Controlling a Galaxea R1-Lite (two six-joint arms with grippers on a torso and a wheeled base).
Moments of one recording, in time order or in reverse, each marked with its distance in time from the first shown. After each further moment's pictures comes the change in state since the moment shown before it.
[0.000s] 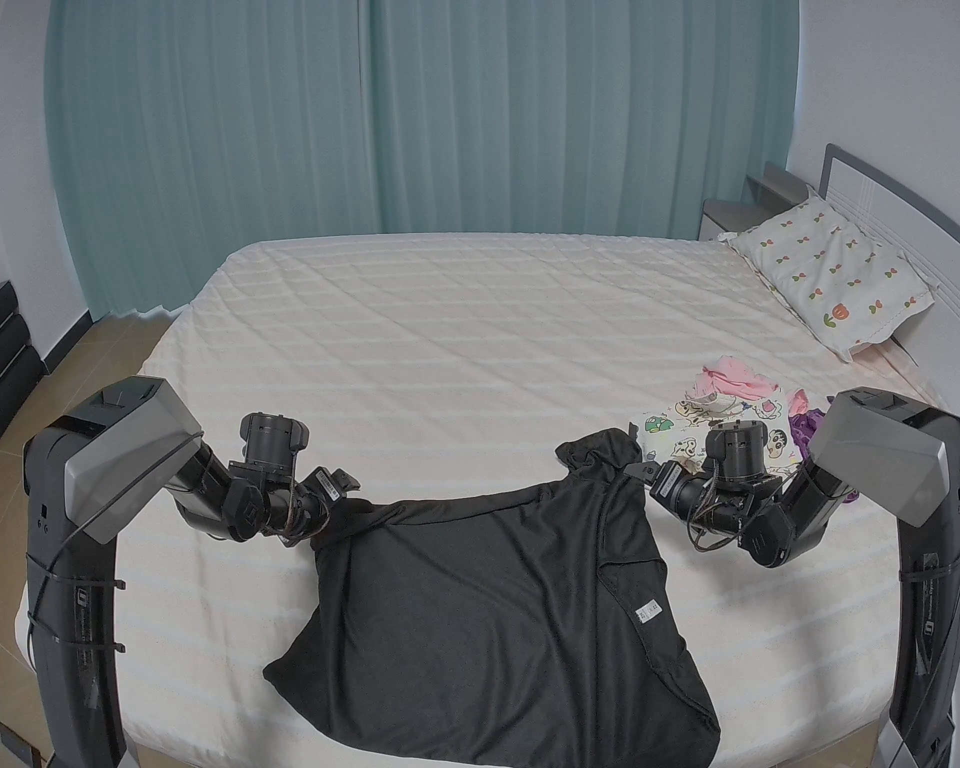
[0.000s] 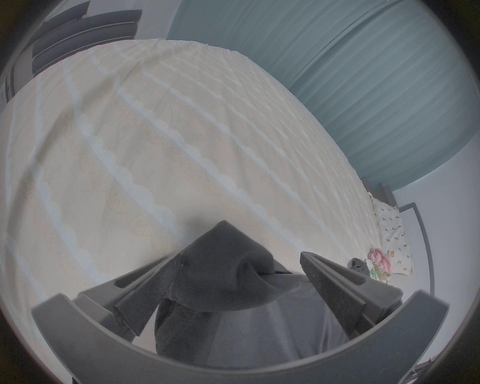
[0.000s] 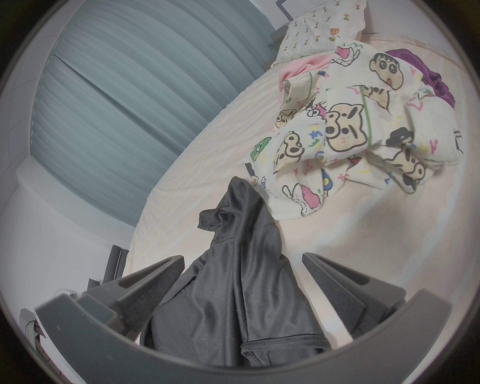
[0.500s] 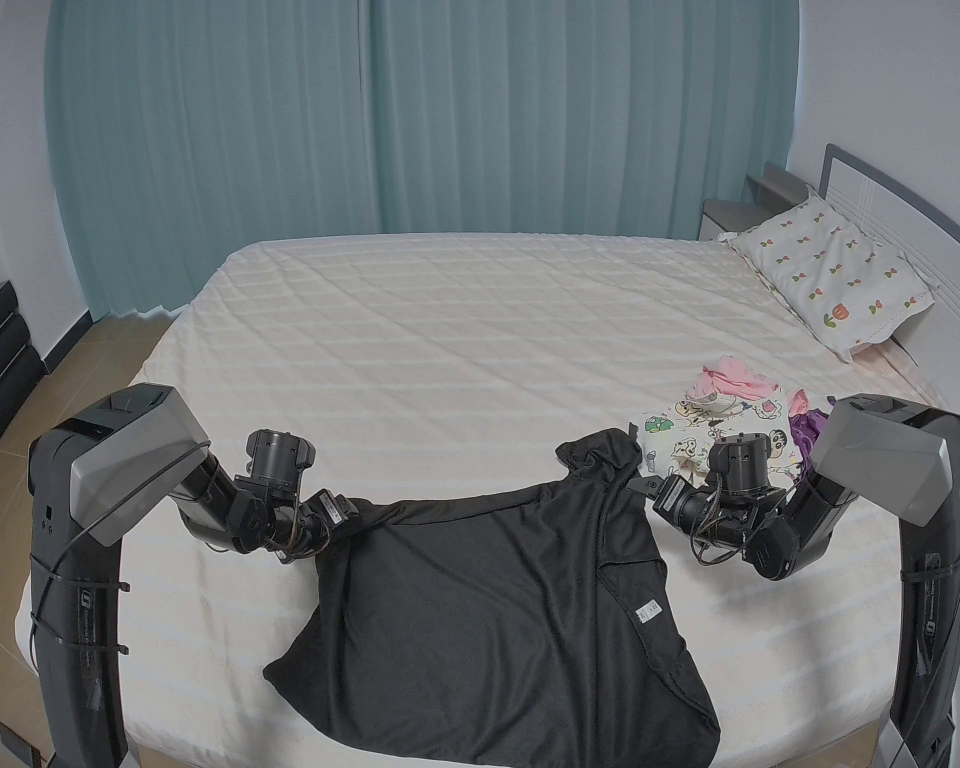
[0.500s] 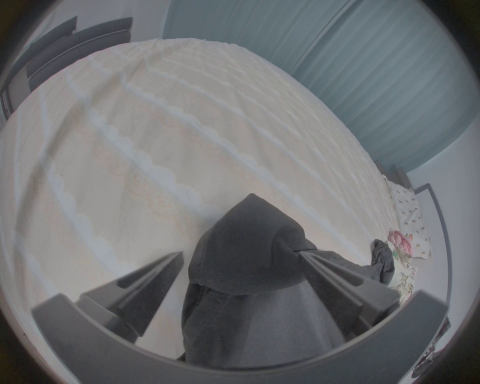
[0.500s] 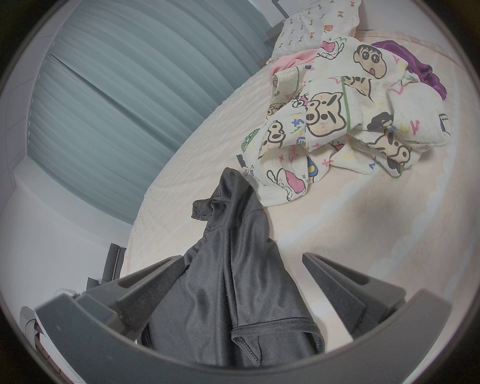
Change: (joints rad) left arm -0.013 0.011 0.045 0.030 0.045 0.074; right arm 0.002 -0.010 0.080 -0.041 0.000 0.007
